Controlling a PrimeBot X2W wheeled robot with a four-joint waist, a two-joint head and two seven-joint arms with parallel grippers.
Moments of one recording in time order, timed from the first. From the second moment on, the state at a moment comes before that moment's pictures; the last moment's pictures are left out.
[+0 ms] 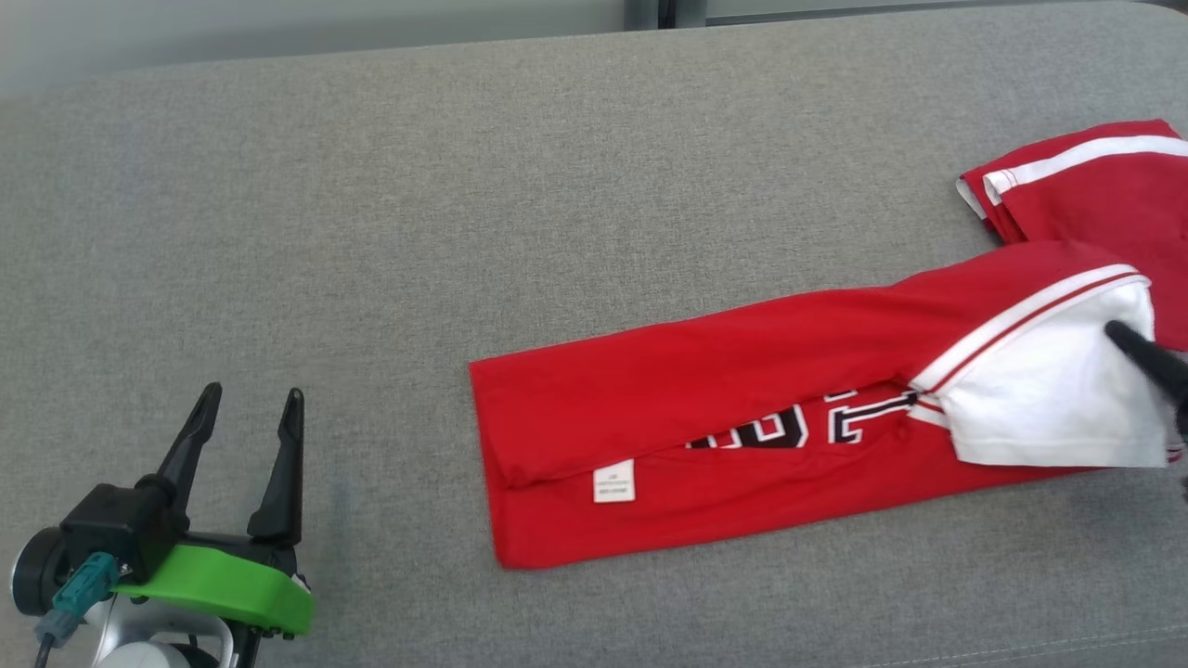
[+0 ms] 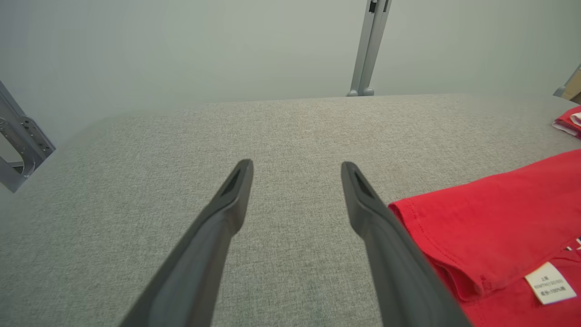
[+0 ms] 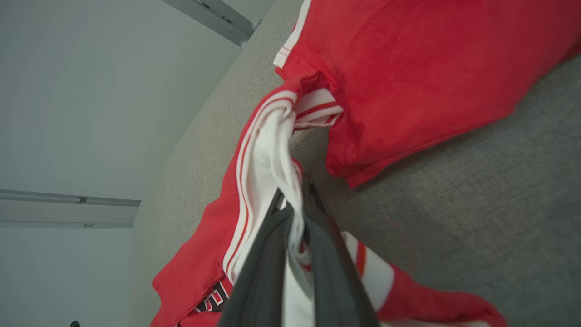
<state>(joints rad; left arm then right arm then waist) 0.00 0.33 -0.25 -0.07 -0.47 0.10 -0.18 -0.15 -0.63 0.24 0.26 1.48 0.04 0.27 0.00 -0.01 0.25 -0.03</state>
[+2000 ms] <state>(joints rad) -0.03 0.26 -0.35 0.07 -0.47 0.04 -0.20 -0.47 -0.15 0.78 0.18 1.05 0.01 0.30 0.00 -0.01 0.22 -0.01</state>
